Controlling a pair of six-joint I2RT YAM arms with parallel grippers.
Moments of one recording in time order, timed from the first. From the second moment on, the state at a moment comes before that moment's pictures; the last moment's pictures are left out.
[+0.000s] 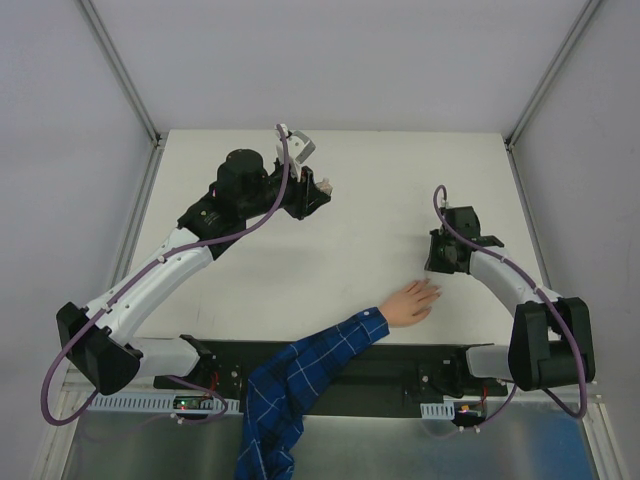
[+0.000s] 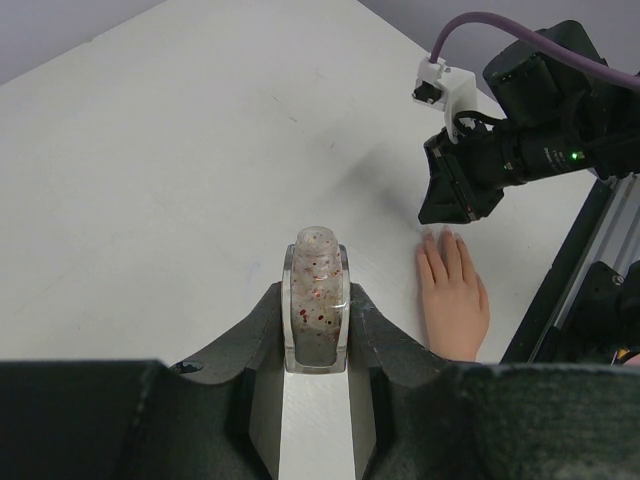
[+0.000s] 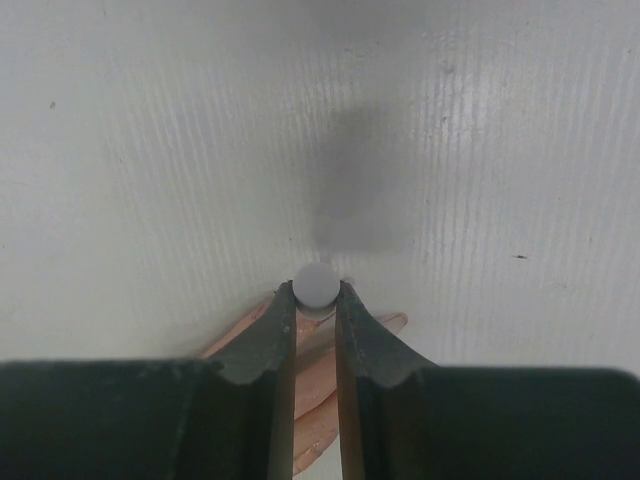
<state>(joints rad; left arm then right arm) -0.64 1.25 1.24 -0.24 0.33 -0.14 0.16 1.31 0.73 -0.48 0.00 0.25</state>
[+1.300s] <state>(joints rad) -0.63 1.28 1.24 -0.24 0.33 -0.14 0.13 1.35 0.73 -0.48 0.02 0.26</state>
